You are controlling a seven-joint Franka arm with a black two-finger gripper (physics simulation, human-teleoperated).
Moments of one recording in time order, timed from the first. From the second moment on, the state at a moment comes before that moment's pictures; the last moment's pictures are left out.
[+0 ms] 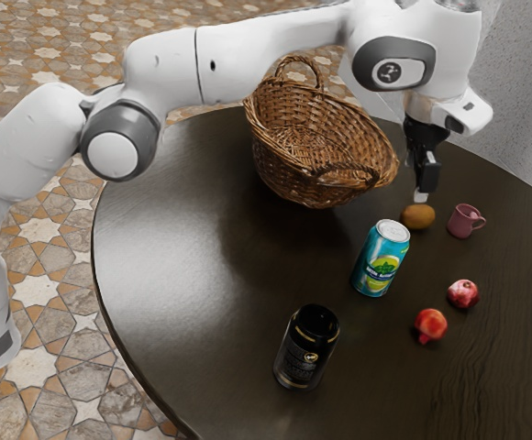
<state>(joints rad) -0.10 0.63 -0.24 -0.68 0.25 1.56 0.07</state>
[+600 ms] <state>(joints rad) -0.11 0.69 -0.39 -0.72 0.33 1.66 0.22</state>
